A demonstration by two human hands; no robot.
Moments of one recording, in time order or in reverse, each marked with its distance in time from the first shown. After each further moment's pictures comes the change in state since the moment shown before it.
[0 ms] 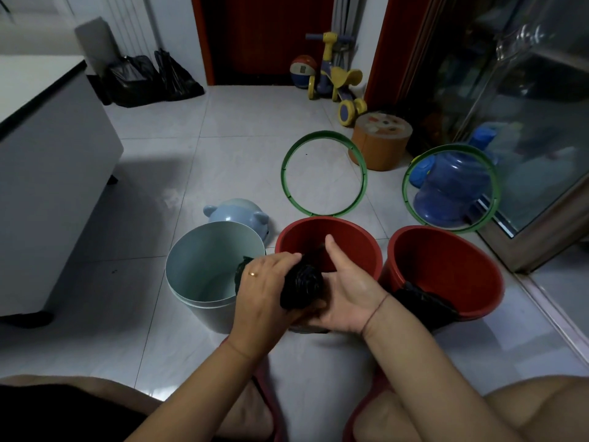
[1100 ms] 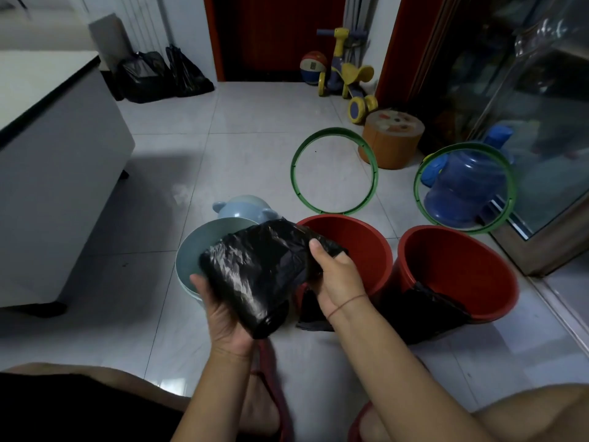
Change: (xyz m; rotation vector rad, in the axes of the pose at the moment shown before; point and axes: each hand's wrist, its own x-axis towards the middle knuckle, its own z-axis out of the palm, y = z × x) left_hand -0.023 -0.016 -0.021 -2.247 0.184 -0.847; right_hand 0.056 0.016 0.011 0.122 0.274 -0.634
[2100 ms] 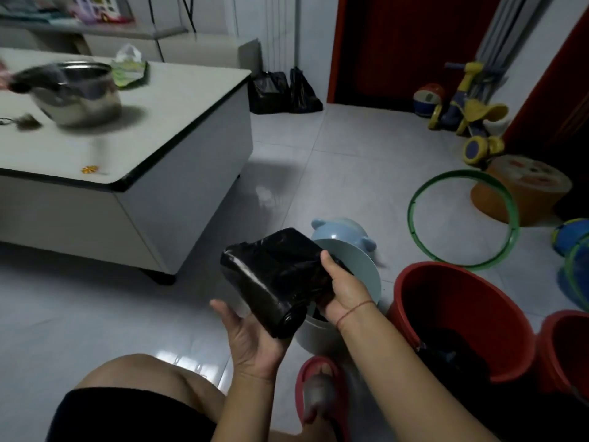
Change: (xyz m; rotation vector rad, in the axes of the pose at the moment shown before) left_hand -0.050 0.123 -0.020 0.031 0.043 0.303; right_hand 0.026 0.097 0.145 -0.024 -0.188 0.423
